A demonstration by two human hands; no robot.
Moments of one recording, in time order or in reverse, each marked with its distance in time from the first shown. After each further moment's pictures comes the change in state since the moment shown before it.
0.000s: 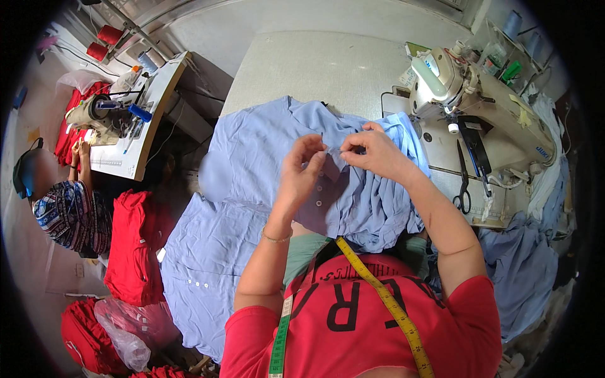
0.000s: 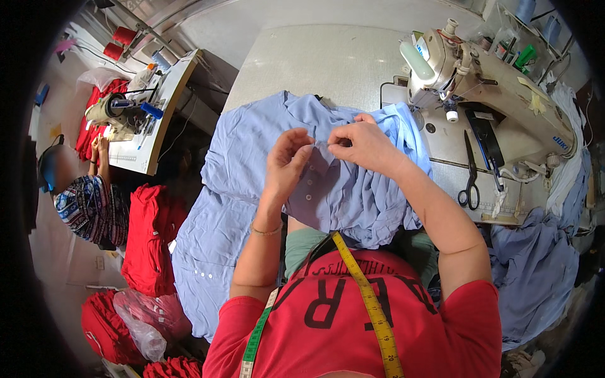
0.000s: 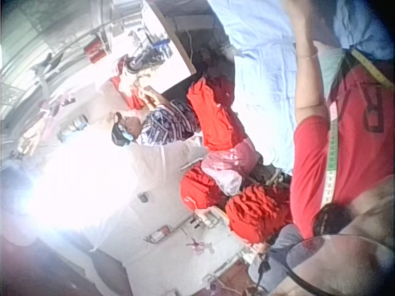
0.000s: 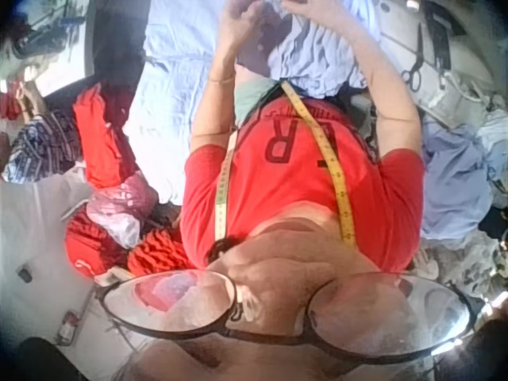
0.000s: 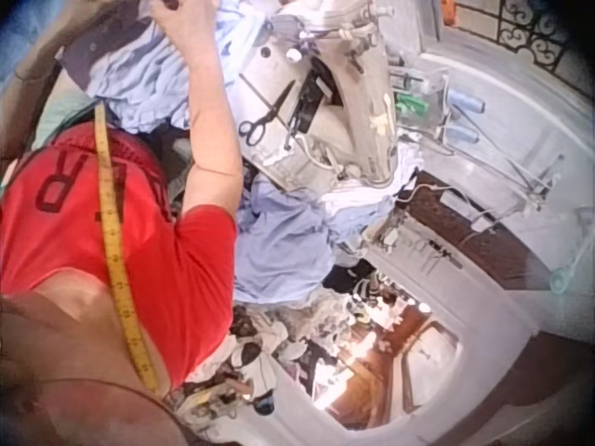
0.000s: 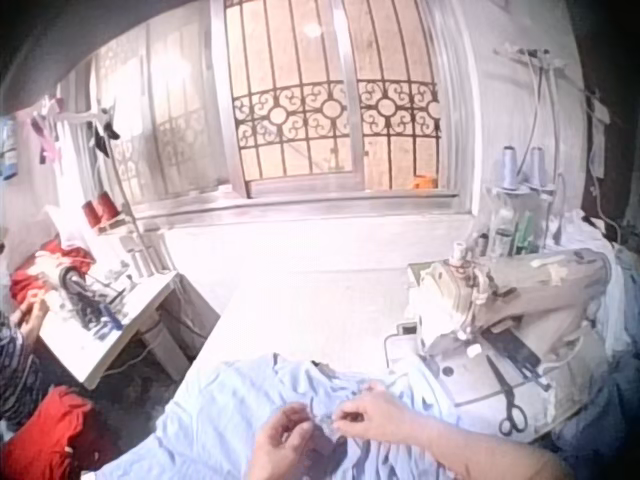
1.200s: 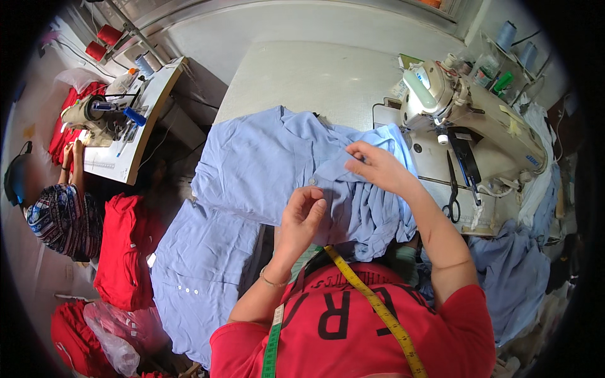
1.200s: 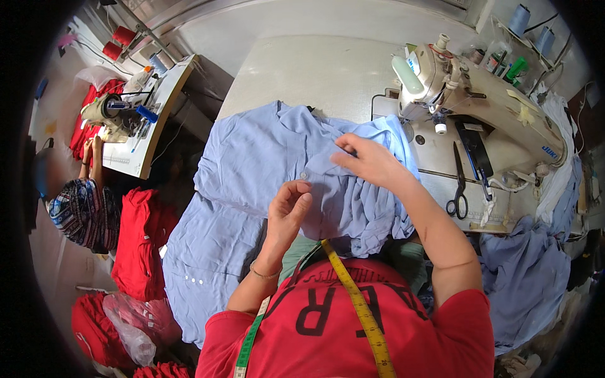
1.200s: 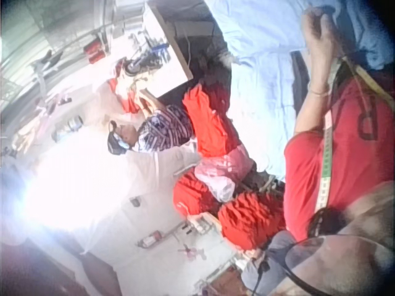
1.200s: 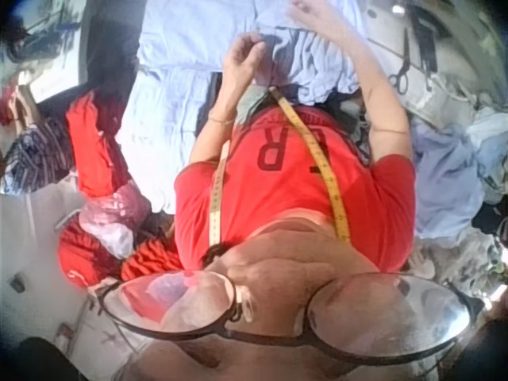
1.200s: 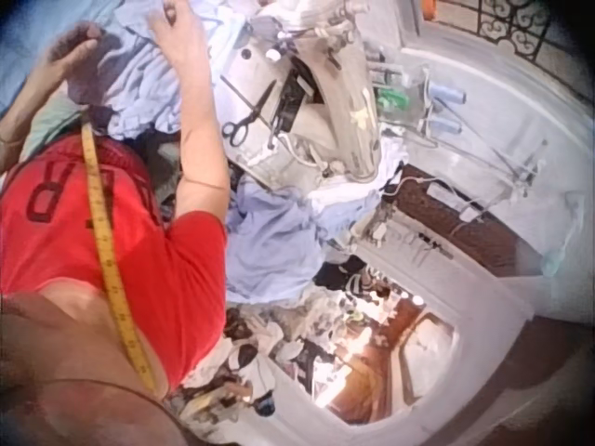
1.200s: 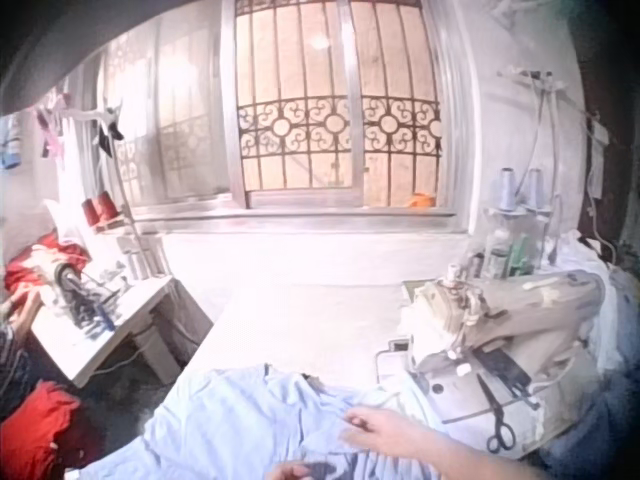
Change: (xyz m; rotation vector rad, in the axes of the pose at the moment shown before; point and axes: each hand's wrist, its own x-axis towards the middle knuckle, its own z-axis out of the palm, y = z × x) left_hand -0.067 -0.007 0.017 -0.197 0.007 -0.058; right_hand -0.021 0.004 -0.008 0.084 0.108 0.187
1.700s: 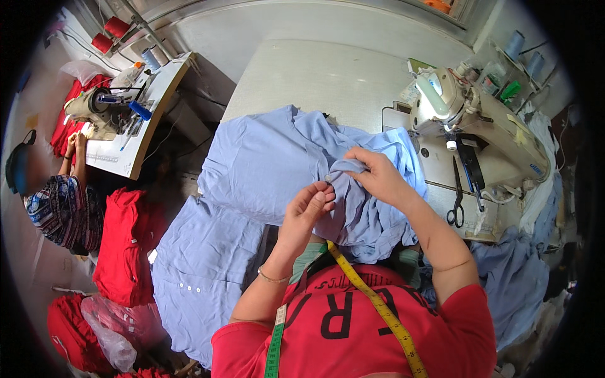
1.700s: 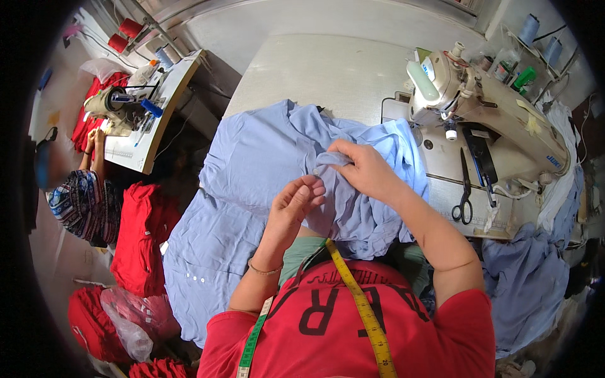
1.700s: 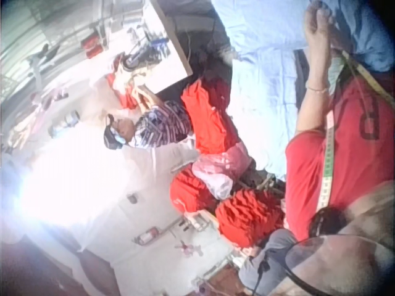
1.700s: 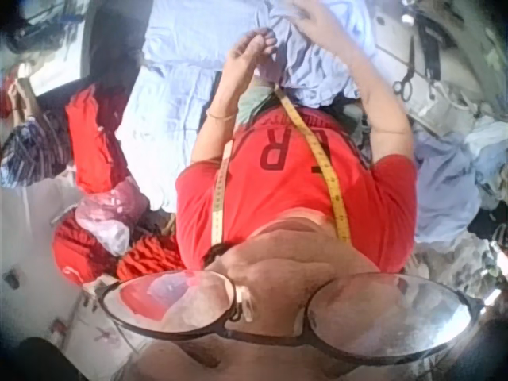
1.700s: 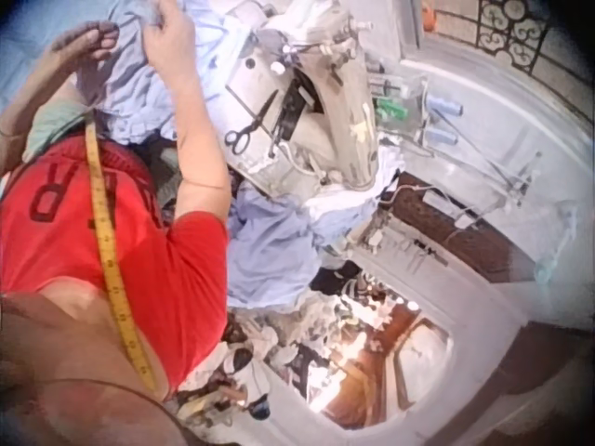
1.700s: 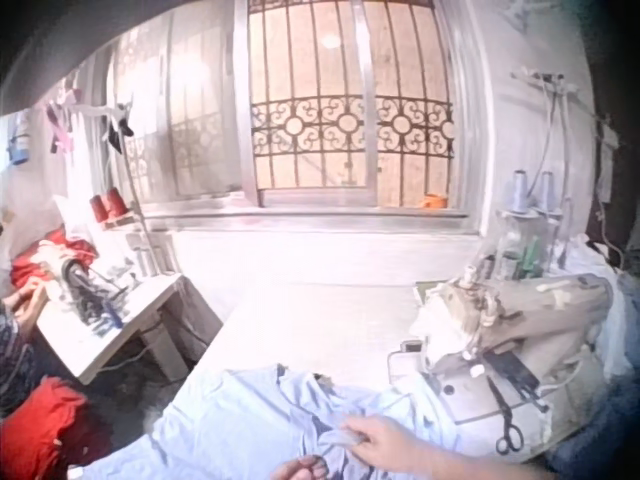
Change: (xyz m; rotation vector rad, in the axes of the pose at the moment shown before) left_hand 0.007 0.014 -0.009 -0.401 -0.032 -0.288; right_hand 0.004 -0.026 0.014 0.148 -0.082 -0.107
